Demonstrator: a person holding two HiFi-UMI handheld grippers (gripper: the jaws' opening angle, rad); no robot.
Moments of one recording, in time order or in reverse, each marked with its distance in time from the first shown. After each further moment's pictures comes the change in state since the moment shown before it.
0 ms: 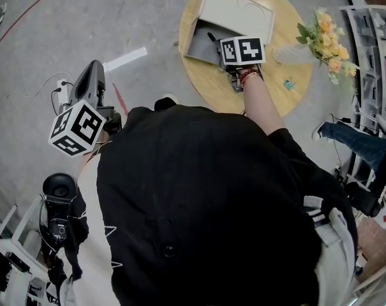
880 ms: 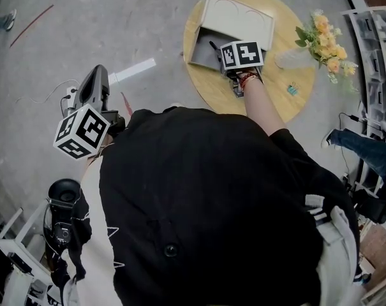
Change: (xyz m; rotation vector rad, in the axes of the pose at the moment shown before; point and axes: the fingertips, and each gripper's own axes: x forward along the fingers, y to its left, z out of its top) left arm -0.012 -0.011 0.017 0.037 -0.041 0.000; right arm 0.005 0.000 -0.007 0.016 0.025 0.006
